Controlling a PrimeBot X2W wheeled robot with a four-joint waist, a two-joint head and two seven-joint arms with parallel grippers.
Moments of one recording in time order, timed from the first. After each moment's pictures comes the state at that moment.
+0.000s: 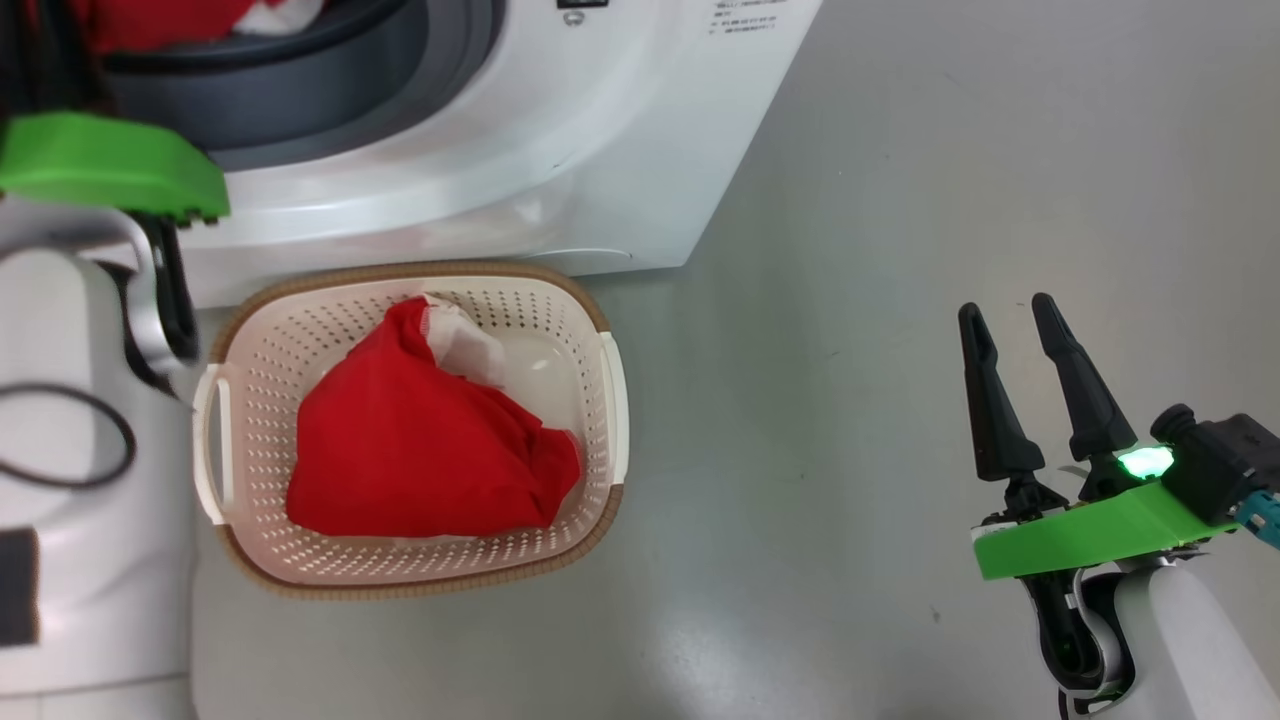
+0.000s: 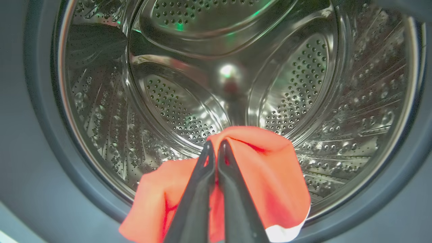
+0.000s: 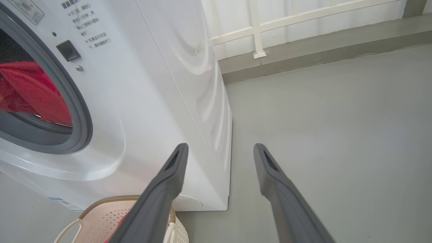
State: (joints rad) left arm -0.97 0.13 0.05 0.61 -0.14 0.10 -0.25; right arm -0.23 -0.07 0.05 0.14 0.48 0.12 -0.26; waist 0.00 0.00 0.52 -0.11
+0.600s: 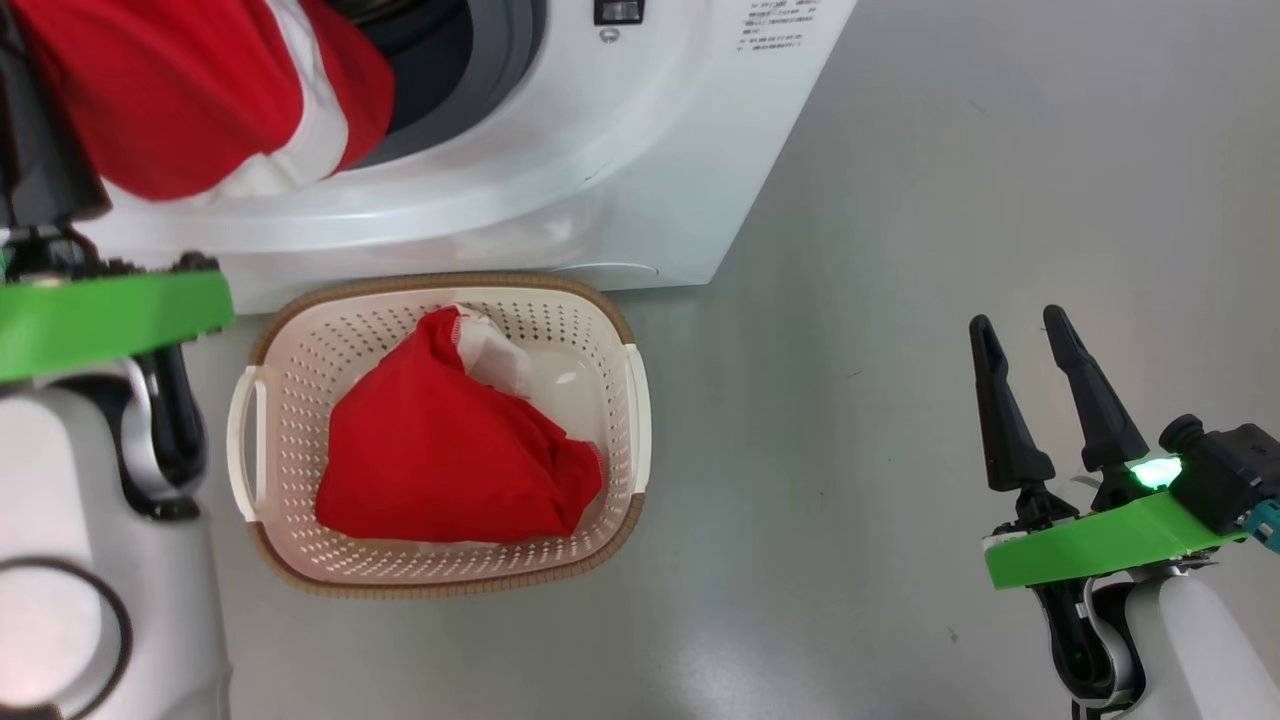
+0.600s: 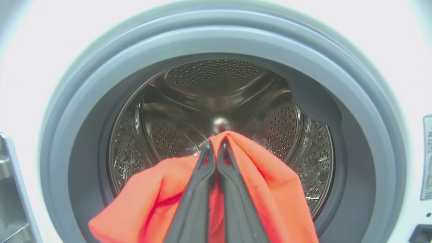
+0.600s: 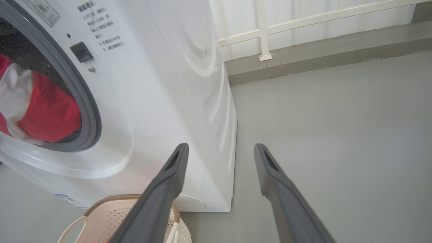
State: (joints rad) left arm -0.71 0.03 0.18 0.17 -0.14 -0.01 -0.26; right arm -0.21 -0.09 0.05 0.14 0.47 0.12 -0.26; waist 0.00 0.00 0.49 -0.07
